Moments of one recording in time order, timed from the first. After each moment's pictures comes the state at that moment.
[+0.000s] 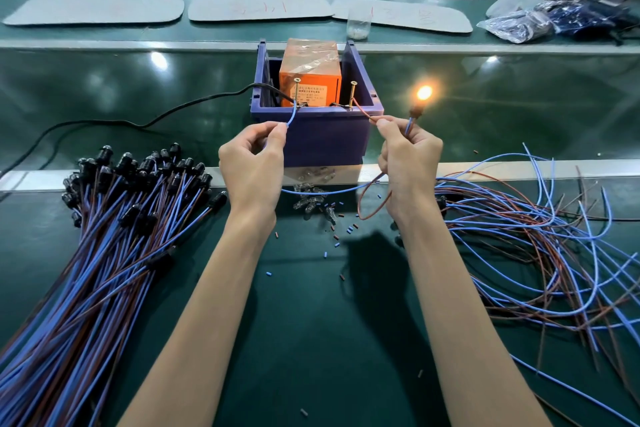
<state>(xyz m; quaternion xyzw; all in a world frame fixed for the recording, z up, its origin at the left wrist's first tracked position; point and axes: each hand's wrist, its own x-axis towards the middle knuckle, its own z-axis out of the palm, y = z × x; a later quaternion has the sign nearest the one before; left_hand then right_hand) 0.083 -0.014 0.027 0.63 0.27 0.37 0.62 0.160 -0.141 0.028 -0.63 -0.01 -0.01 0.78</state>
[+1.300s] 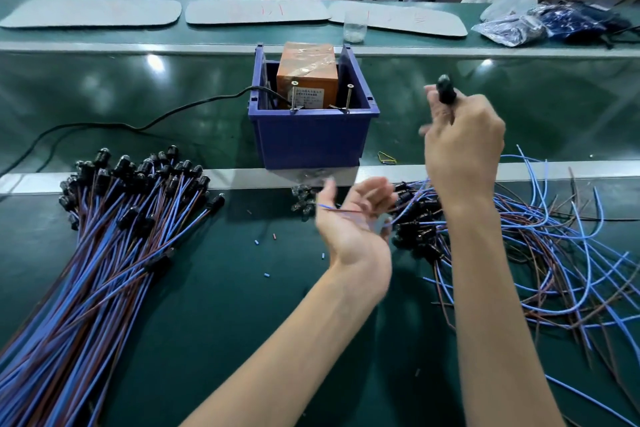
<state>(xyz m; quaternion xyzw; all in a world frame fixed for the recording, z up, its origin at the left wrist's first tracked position) 0.073 -0.125 0.019 0.28 0.23 0.08 0.93 0.158 -0.188 0.071 -0.89 -0.09 -0.23 0.38</state>
